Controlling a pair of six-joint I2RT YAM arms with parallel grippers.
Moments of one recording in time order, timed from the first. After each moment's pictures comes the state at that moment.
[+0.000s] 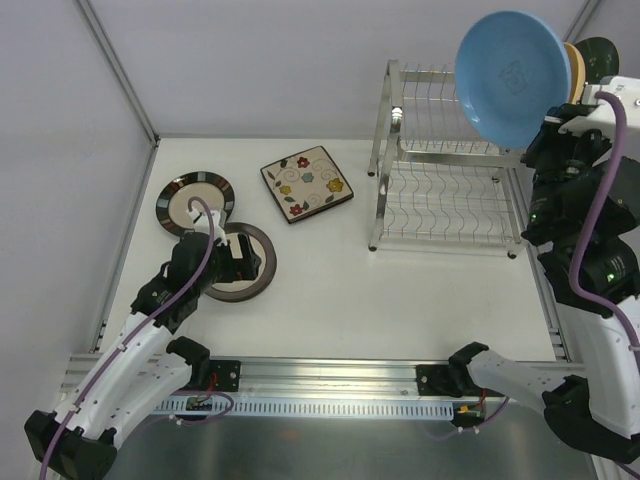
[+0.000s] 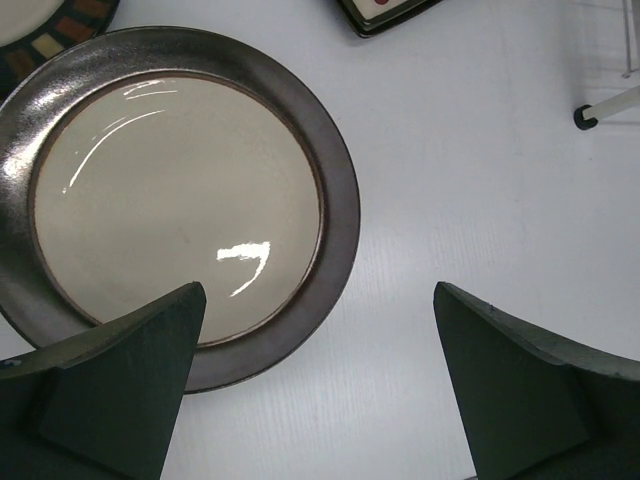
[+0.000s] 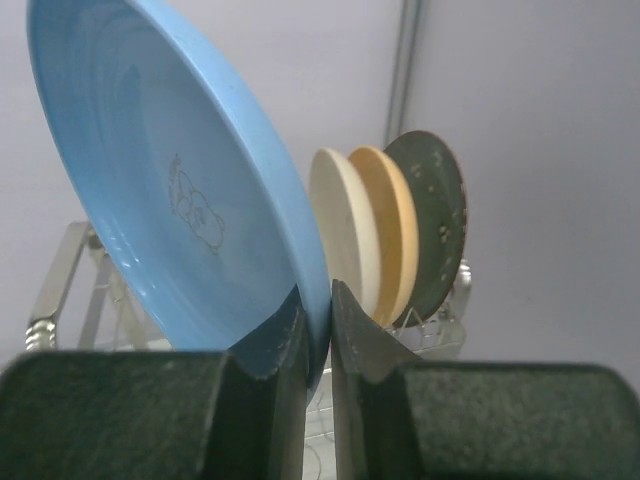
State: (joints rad) left arm -0.43 0.66 0.63 -0.53 -0.09 -0.40; right arm 0.56 1.01 1.74 -0.43 0.78 -0.23
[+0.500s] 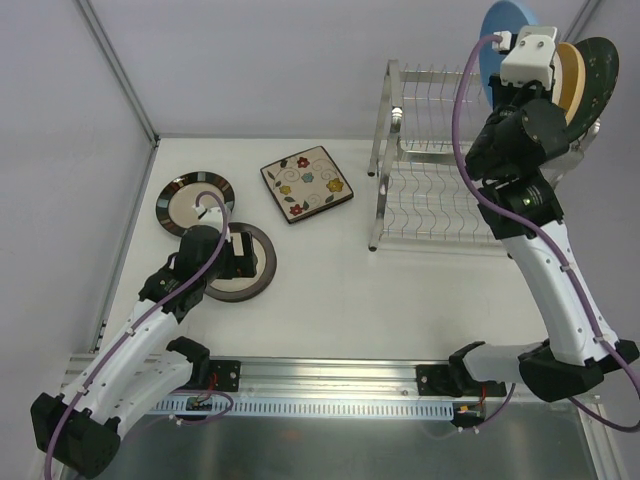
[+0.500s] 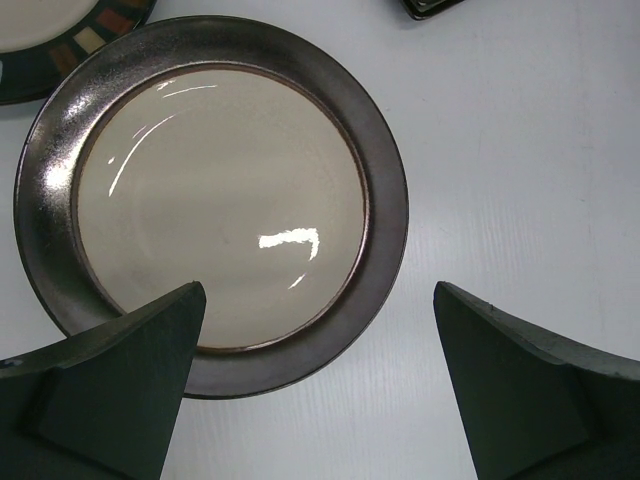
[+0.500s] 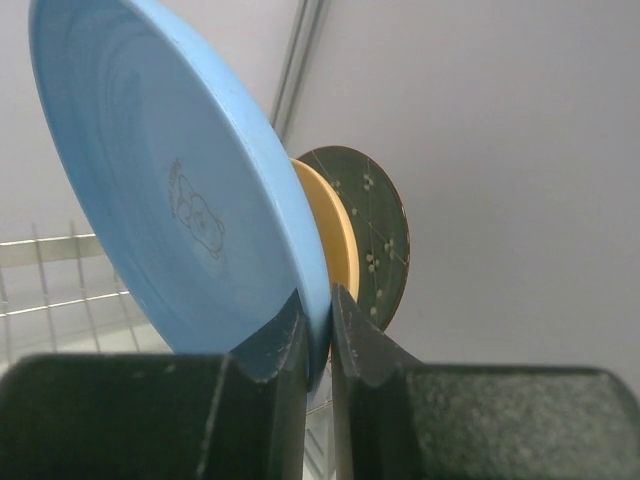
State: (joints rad) left arm -0.41 0.77 0.64 -0.53 -0.15 -0.32; right arm 0.53 1.27 1.75 -0.03 1.03 -0.67
